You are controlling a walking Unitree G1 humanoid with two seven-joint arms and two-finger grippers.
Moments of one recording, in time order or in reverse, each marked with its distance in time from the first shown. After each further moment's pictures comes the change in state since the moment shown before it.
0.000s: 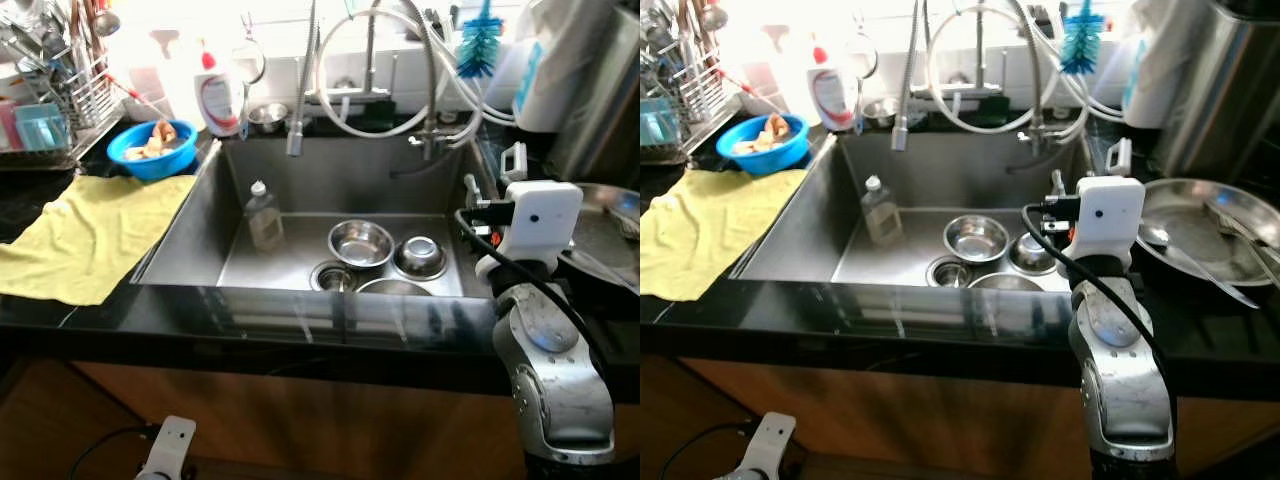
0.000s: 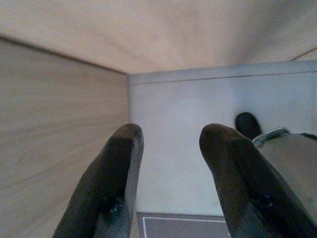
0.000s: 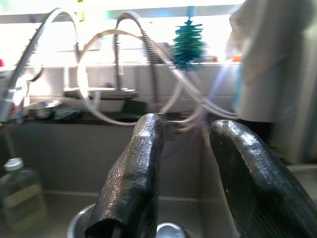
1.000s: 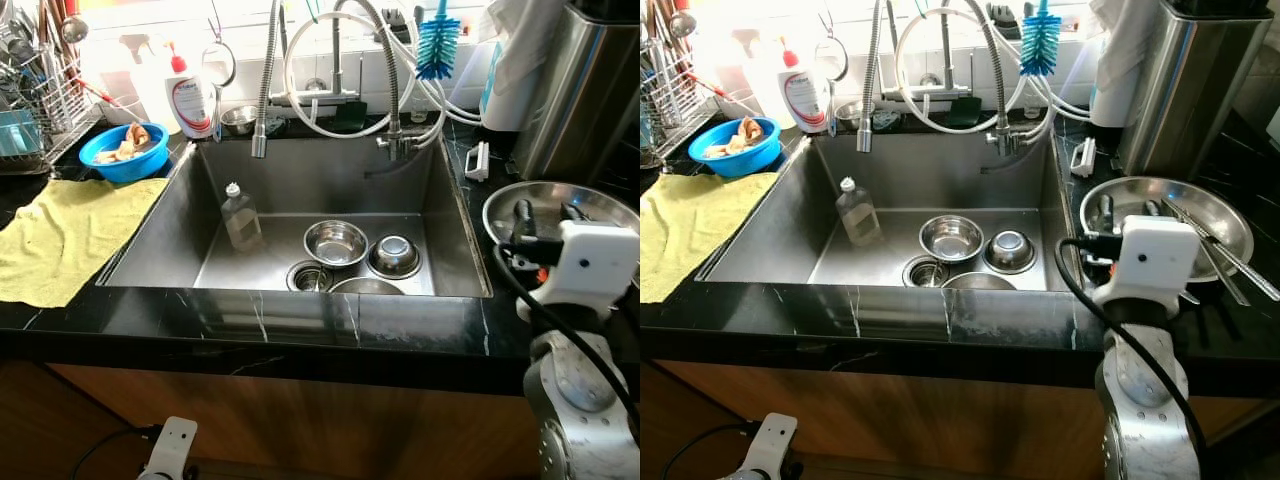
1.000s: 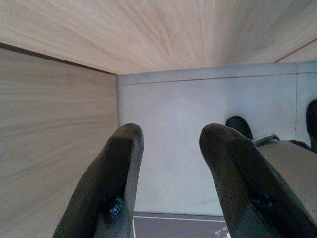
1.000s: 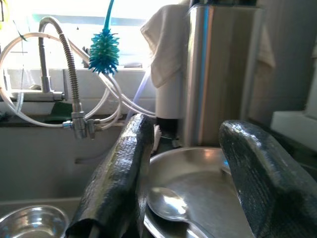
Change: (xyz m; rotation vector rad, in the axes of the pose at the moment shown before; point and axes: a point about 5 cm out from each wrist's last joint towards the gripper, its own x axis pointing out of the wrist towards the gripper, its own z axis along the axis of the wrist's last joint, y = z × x) left arm 0.000 -0.002 -0.001 -0.005 0.002 -0.003; right arm -0.053 -0.027 -0.003 -0.095 -0.023 -0.213
